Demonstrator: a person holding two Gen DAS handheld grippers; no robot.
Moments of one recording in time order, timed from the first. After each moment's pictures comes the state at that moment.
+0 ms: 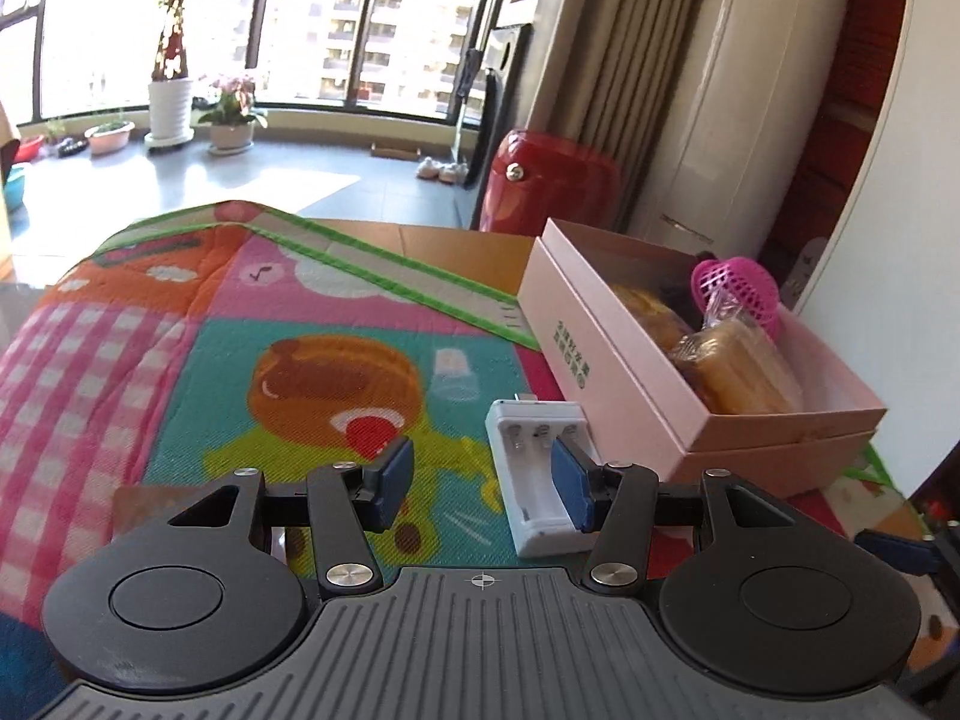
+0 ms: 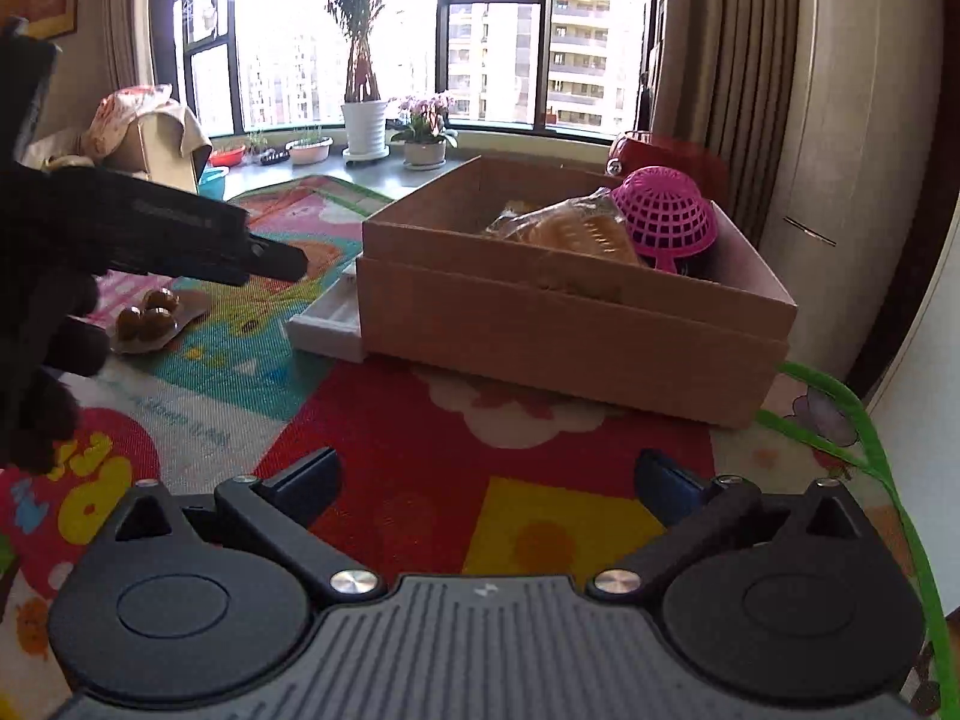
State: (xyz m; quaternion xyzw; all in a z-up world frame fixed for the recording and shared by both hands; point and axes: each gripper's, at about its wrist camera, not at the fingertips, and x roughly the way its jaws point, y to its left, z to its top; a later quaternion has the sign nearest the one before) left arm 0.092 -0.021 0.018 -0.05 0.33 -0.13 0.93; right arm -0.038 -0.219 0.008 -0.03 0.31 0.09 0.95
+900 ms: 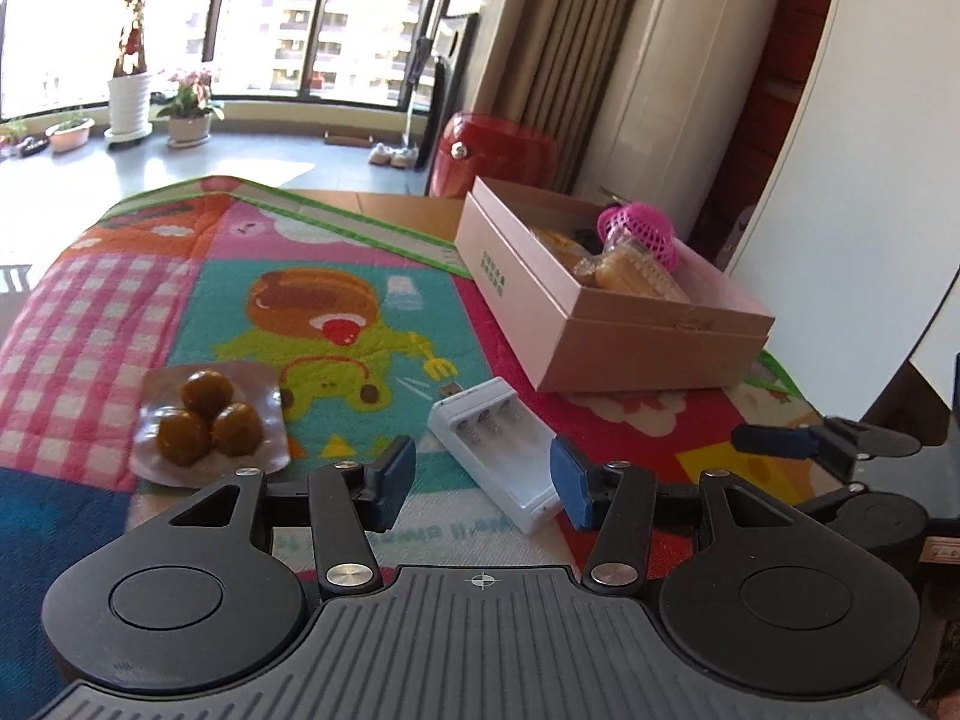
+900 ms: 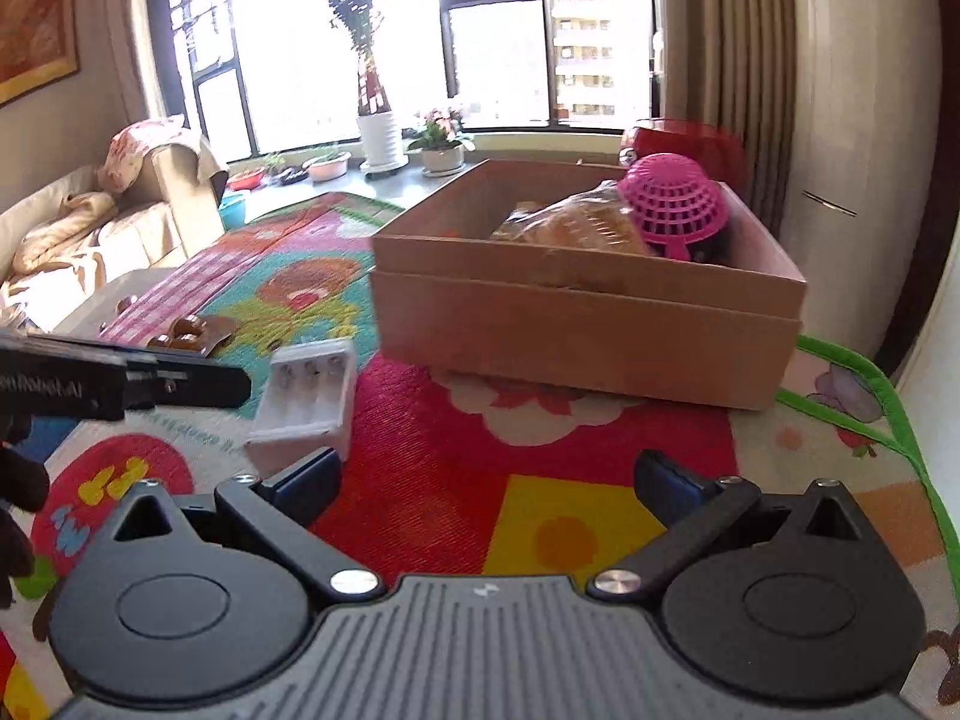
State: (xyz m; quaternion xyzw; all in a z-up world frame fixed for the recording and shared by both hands) left arm -0.006 0.004 0.034 -0.06 0.33 -0.18 0.93; right arm -0.034 -0.210 0.007 -0.01 0.34 0.14 0.93
